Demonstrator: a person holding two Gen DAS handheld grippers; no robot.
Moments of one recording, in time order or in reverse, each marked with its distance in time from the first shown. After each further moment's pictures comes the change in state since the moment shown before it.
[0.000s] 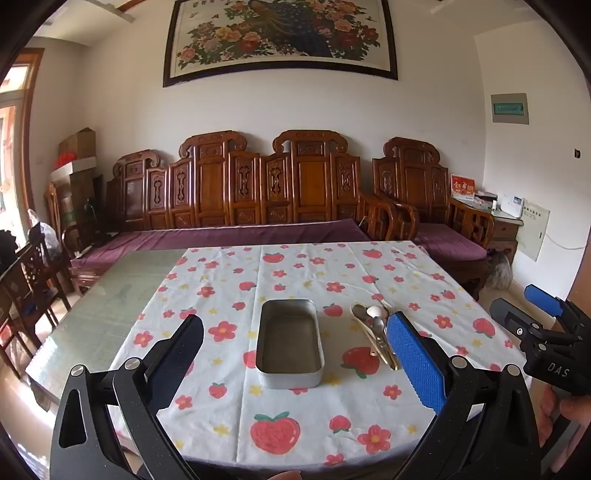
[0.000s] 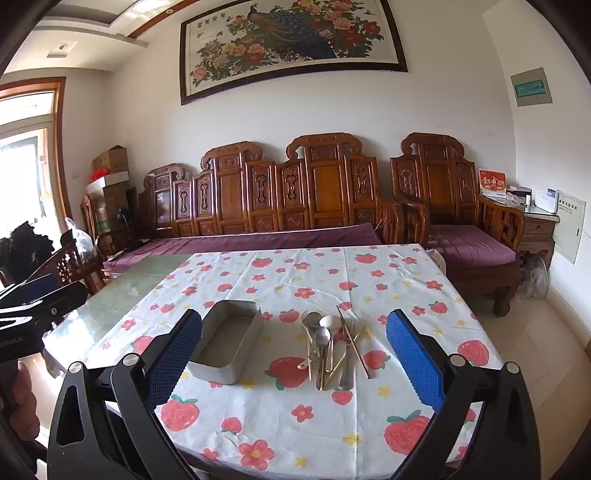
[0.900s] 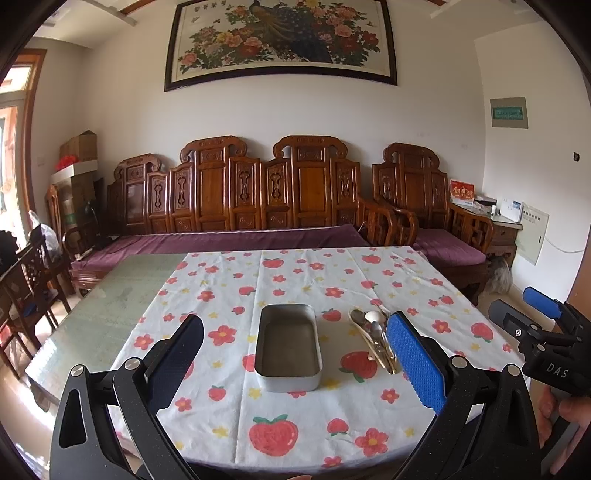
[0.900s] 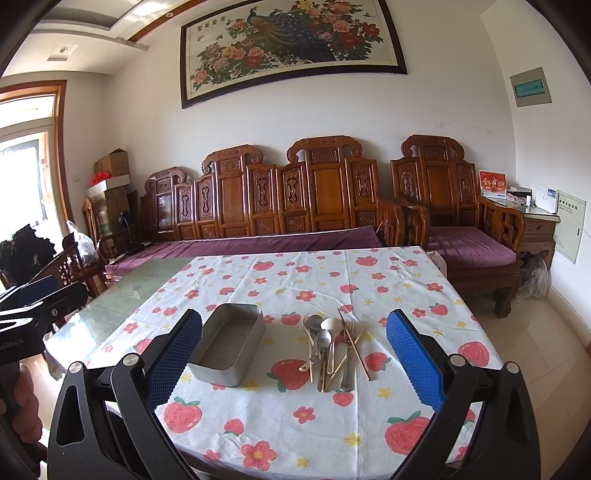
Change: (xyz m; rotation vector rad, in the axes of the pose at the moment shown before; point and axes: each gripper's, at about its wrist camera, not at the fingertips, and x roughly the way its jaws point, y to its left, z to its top) left arm -0.010 -0.001 0.010 -0.009 -0.017 -0.003; right arm -0.007 -0.004 0.003 0.004 -0.012 0.006
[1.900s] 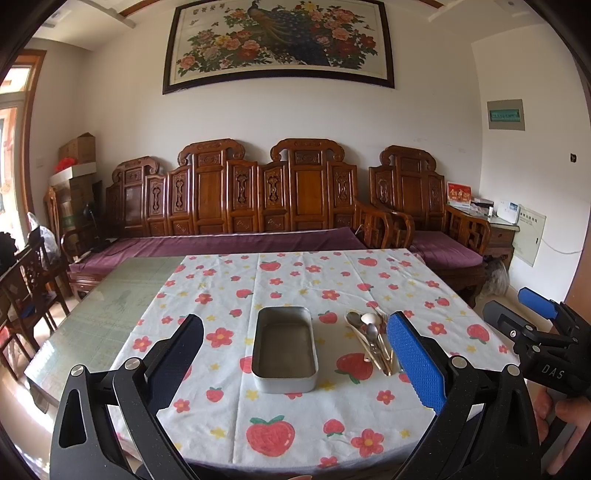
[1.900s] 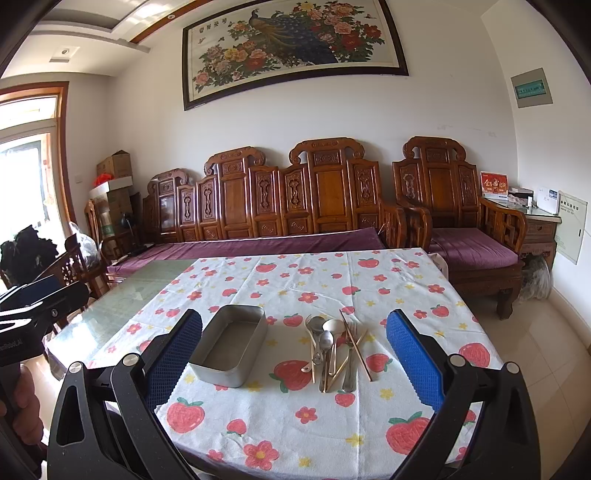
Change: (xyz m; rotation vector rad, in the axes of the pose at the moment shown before) left arm -0.007 -0.005 0.004 0.000 -0.008 -0.005; right arm -0.003 0.005 0.003 0.001 -0.007 0.007
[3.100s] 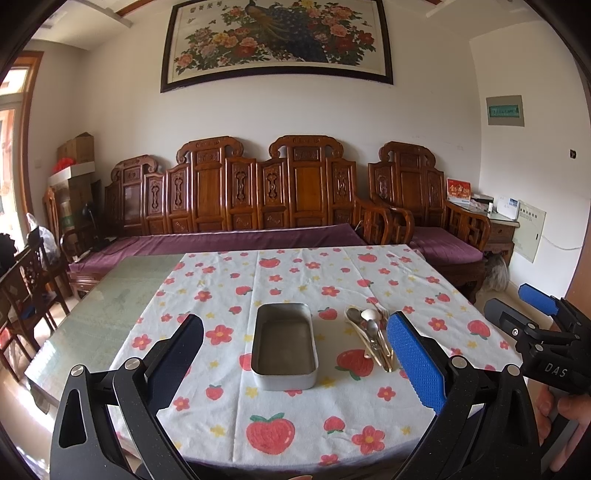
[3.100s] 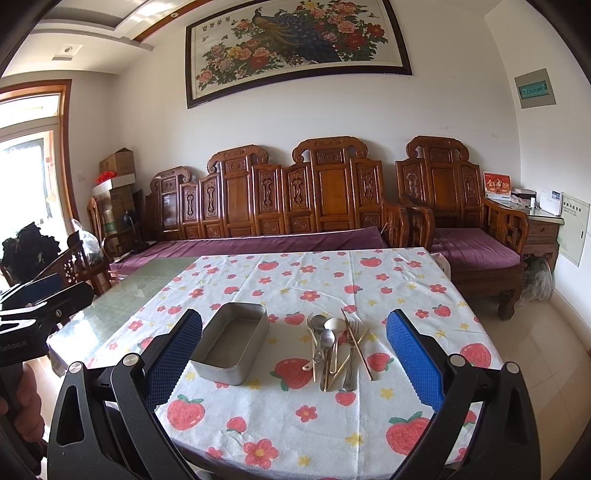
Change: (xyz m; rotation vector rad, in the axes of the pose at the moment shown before) left arm 0.007 -0.003 -0.005 0.004 0.017 -0.003; right arm 0.003 0.002 0.002 -0.005 0.008 0.009
